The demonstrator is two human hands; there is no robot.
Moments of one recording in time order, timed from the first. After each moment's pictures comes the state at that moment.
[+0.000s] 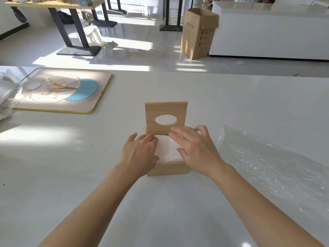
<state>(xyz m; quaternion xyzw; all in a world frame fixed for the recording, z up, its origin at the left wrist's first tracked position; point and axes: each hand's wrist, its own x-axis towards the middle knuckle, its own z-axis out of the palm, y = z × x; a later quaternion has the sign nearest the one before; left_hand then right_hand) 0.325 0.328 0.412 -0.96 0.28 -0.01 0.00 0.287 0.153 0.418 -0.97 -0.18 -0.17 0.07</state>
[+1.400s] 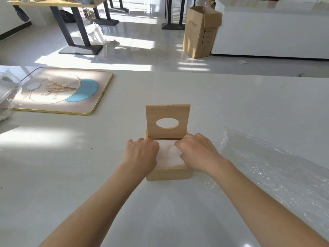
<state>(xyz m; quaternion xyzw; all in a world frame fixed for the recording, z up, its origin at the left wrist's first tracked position) 0.334 0.315 0.418 -0.97 0.23 0.02 0.04 0.312 0.152 0.413 -0.99 -0.15 0.02 0.01</state>
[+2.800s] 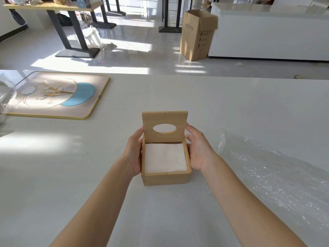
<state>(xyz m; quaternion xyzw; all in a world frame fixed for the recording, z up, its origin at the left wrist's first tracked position) 0.368 0.318 0.396 -0.54 -0.17 0.36 -0.75 0.334 0.145 0.405 -0.47 0.30 0.18 0.81</state>
